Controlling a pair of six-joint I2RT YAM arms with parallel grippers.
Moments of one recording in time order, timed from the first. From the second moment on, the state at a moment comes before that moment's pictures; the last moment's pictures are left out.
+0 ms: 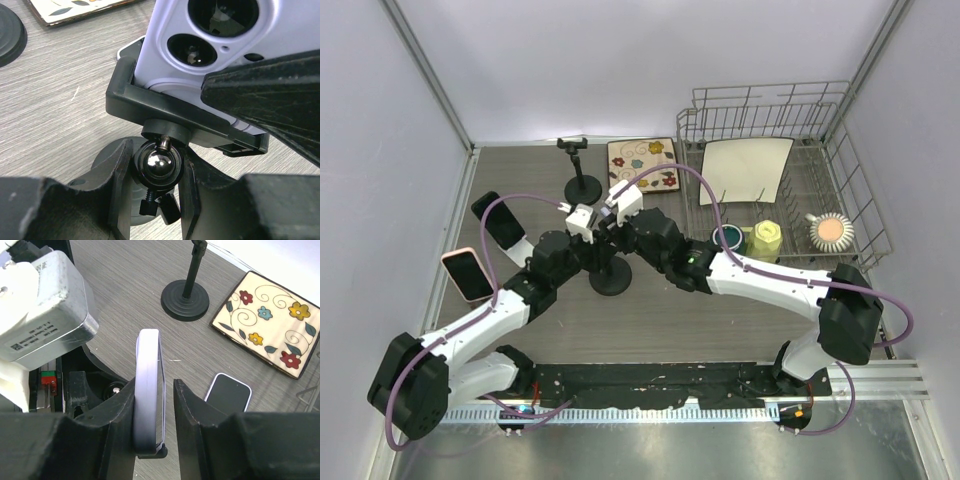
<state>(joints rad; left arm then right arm) -0.57 1.07 0.51 0.24 0.07 -0.24 1.03 1.53 1.15 0.12 0.37 0.00</state>
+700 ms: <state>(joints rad) -0.58 1.06 0.51 0.23 0.06 -0.24 1.02 1.59 1.16 0.15 0.35 0.01</state>
